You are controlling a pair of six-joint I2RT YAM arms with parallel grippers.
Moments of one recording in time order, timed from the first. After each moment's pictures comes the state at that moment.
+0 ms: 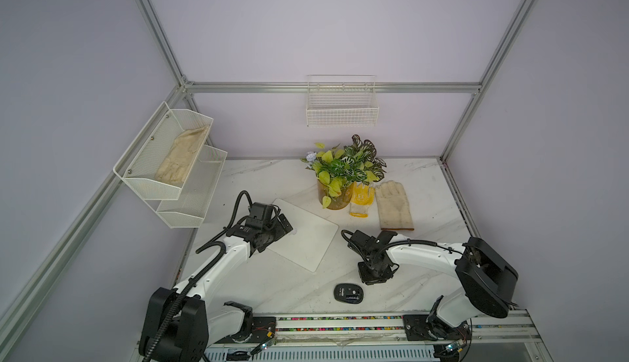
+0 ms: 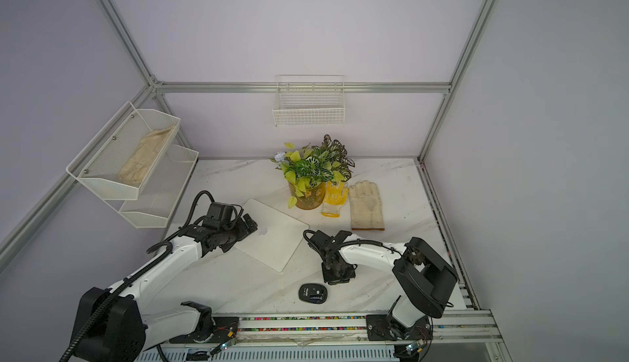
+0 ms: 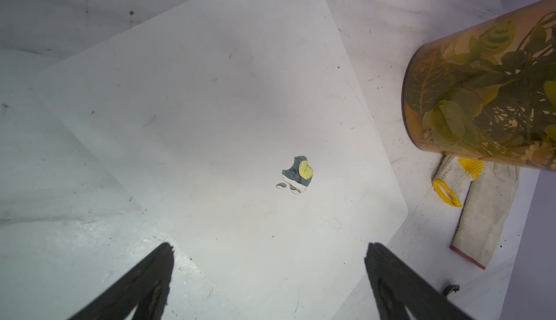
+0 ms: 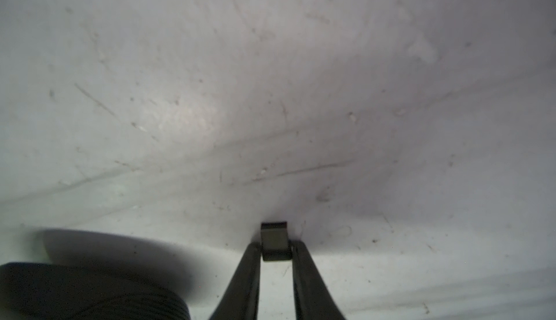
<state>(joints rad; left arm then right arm) -0.26 1.20 0.75 -0.52 0.02 -0.85 0.86 1.57 0.87 -0.88 -0.04 0.74</state>
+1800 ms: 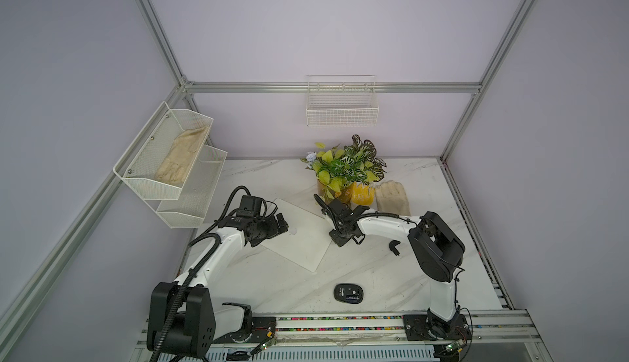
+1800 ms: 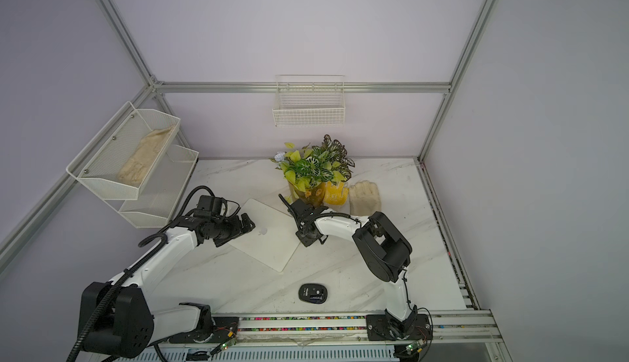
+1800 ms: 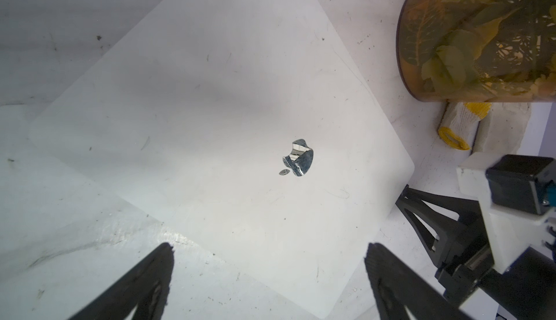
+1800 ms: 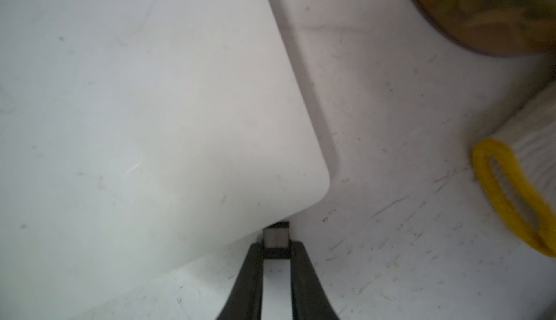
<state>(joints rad) -0.12 1.26 0.85 -0.65 0.22 -0.54 0.78 1.96 1.31 -0.59 0.14 0.06</state>
